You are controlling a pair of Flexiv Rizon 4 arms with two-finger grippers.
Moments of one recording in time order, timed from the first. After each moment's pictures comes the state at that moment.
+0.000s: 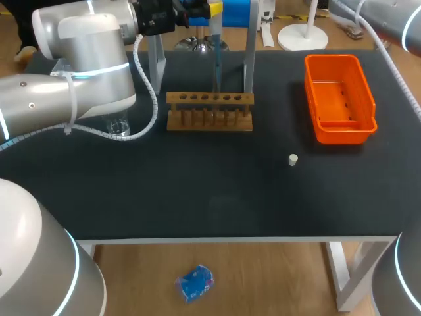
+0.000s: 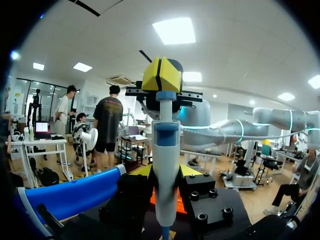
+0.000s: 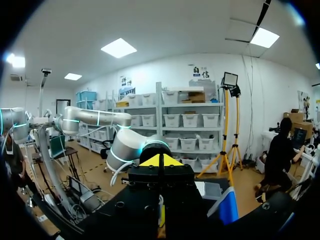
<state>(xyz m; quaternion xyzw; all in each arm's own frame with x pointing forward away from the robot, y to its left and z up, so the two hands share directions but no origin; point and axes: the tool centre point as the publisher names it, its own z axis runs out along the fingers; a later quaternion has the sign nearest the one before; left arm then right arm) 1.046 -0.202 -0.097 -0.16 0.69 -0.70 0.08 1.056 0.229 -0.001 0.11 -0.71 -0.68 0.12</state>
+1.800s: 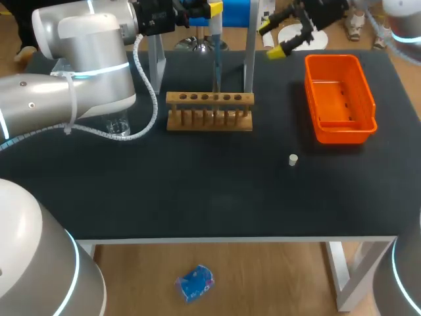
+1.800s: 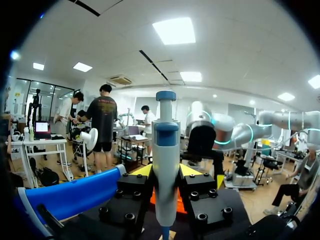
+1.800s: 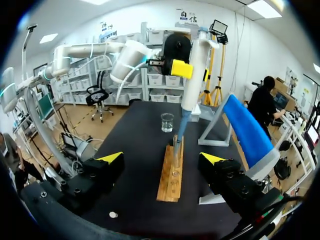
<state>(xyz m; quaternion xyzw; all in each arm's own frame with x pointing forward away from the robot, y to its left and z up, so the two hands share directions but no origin) 1.046 -0.202 -0.097 -0.17 0.69 -0.70 0.08 1.002 0.094 -0.185 0.05 -0.88 -0.47 0.03</state>
